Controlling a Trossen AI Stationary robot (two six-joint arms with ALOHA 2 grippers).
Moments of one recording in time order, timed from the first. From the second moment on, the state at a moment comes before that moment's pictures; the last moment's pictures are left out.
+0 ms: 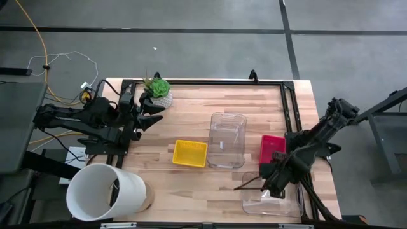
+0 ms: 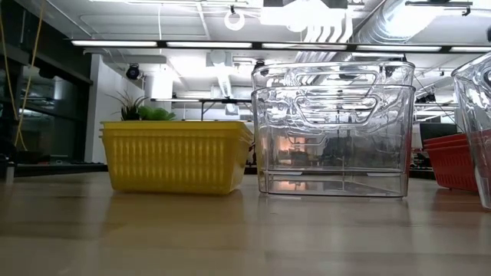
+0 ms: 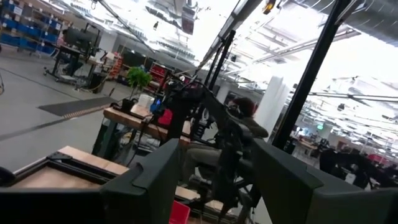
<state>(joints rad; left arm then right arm) 0.01 0.68 0.67 0.25 -0.13 -0.36 0.78 1.40 1.08 -1.10 0.00 0.96</state>
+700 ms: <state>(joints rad) 0.01 0.68 0.67 0.25 -0.13 -0.36 0.79 1.42 0.95 -0.98 0.02 0.97</state>
